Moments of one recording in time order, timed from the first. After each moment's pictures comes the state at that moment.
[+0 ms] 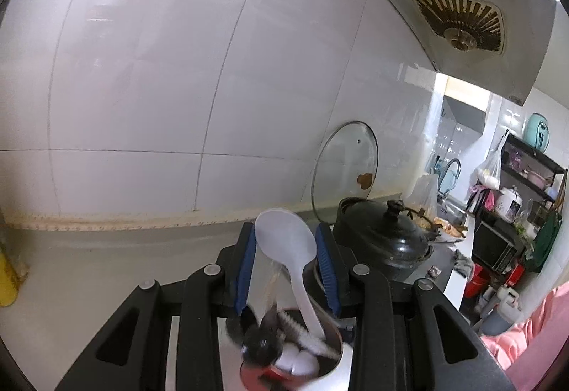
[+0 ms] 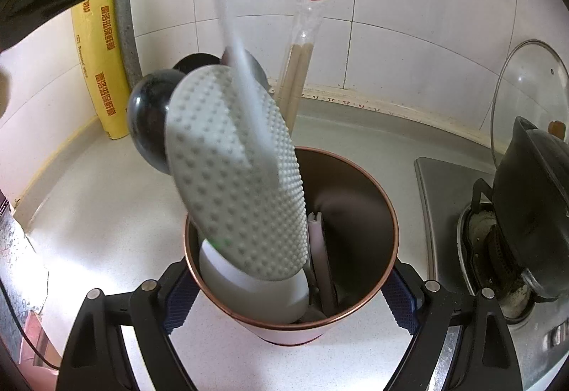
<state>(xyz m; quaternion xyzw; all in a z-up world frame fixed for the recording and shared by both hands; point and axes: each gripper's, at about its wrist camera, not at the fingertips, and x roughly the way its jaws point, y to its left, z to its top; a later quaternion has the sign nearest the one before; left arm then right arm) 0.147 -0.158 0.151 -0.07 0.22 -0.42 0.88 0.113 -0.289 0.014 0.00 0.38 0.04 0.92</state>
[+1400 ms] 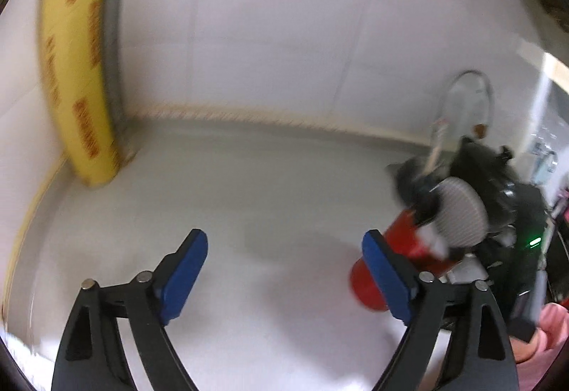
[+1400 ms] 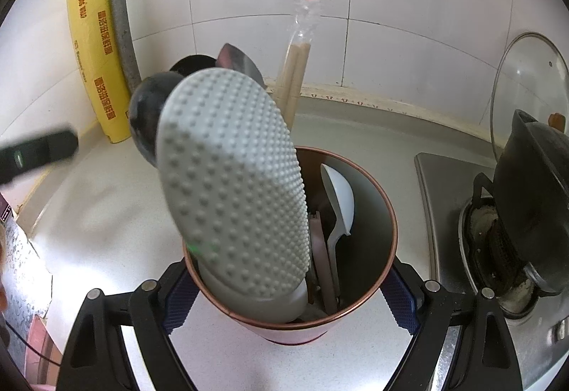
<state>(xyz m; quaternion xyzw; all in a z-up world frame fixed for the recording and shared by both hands) 0.128 -0.076 0.069 -0.05 0.39 -0.18 0.90 0.117 -0.294 0.015 0.01 0.39 0.04 0.92</state>
